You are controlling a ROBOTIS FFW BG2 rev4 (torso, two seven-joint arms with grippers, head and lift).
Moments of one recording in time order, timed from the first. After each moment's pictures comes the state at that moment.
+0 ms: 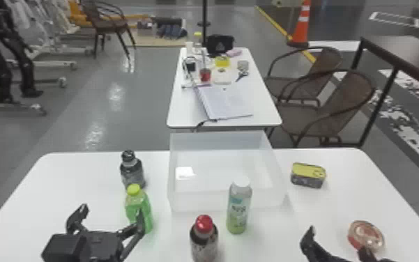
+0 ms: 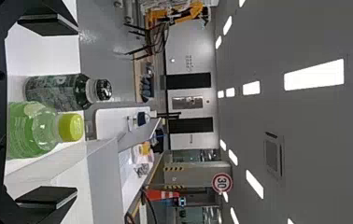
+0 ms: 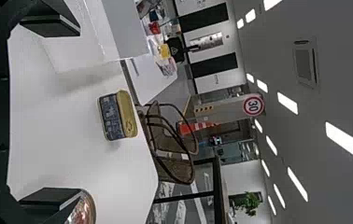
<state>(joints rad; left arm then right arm) 0.40 0.00 0.00 -1.86 -0.07 -0.18 0.02 0.41 -0.11 0.18 -1.78 -0.27 -0.24 -0.39</state>
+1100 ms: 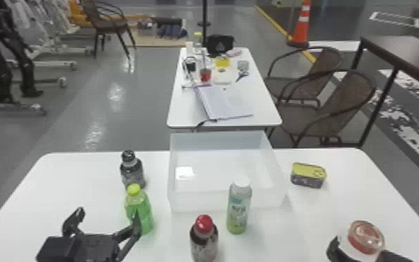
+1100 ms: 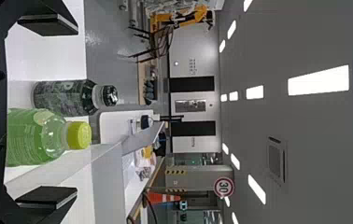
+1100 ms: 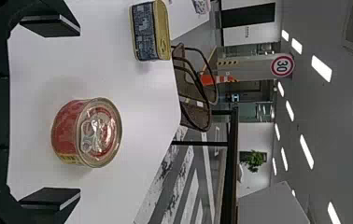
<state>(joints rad) 0.40 0.00 0.01 -1.85 -0.05 -0.18 0.02 0.29 -0.19 0.13 -1.56 -0.26 -0.19 -0.54</state>
